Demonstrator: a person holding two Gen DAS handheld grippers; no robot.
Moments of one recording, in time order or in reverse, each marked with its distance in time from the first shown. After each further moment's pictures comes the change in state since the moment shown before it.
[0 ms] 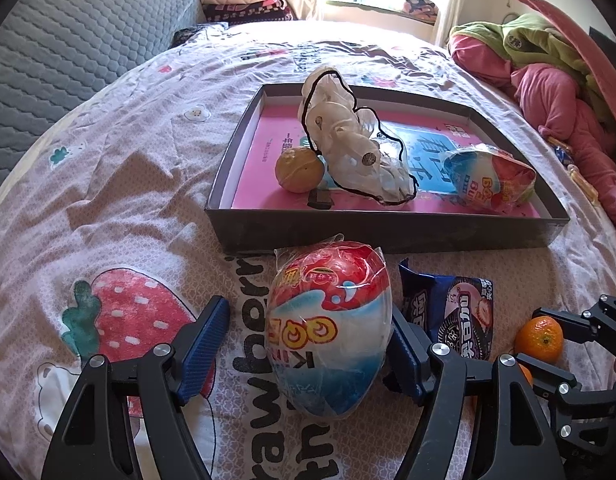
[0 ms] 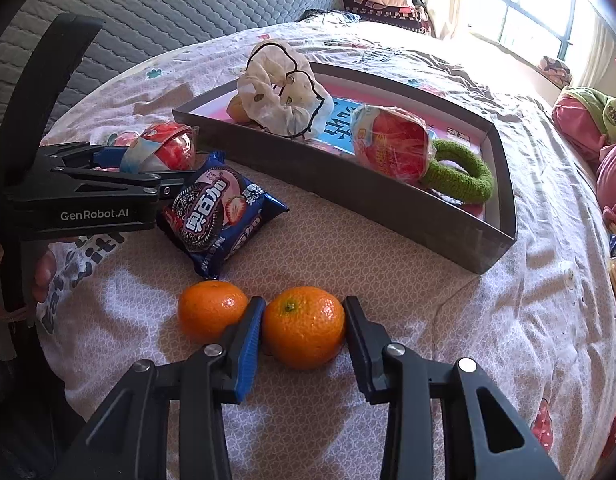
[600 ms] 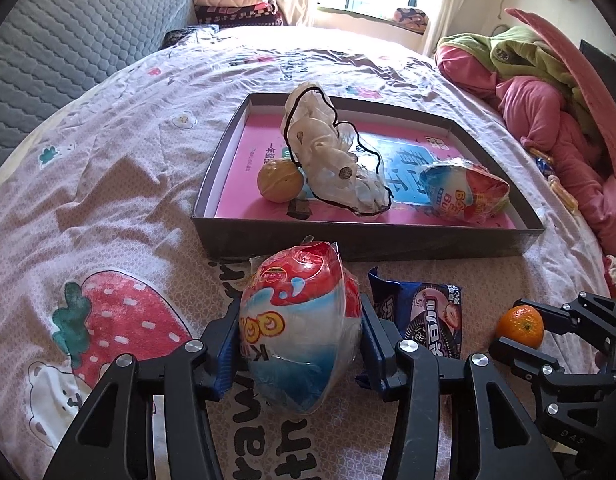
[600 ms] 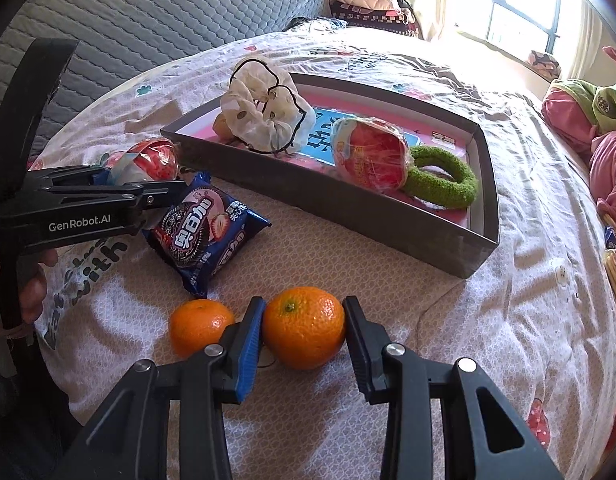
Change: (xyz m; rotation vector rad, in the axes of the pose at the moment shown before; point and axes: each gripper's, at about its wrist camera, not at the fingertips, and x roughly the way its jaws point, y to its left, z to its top) left arm -0.012 -0.002 0.000 -0.008 -0.024 -0.077; right arm -0.005 -0.010 0.005 0.052 -0.032 -0.010
